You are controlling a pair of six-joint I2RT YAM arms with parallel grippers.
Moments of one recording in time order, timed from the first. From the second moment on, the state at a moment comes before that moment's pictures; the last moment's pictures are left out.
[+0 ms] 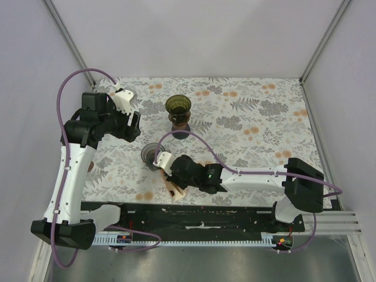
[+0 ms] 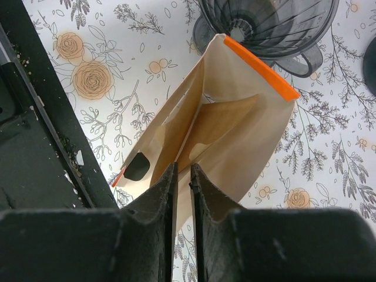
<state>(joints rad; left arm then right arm) -0.12 1.13 1.40 -1.04 0.27 0.30 1.26 1.61 1.05 -0.12 0.18 0.01</state>
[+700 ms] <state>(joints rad) -0.12 1.13 1.40 -1.04 0.27 0.30 1.26 1.64 1.05 -0.14 0.24 0.05</state>
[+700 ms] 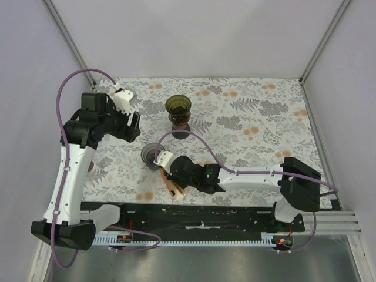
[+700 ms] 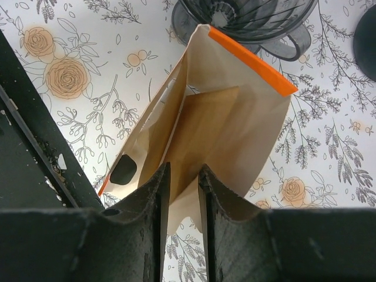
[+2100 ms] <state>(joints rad) -0.16 1.23 1.70 -1.23 0.71 0.42 0.96 1.11 1.16 -0.25 0.03 0.07</state>
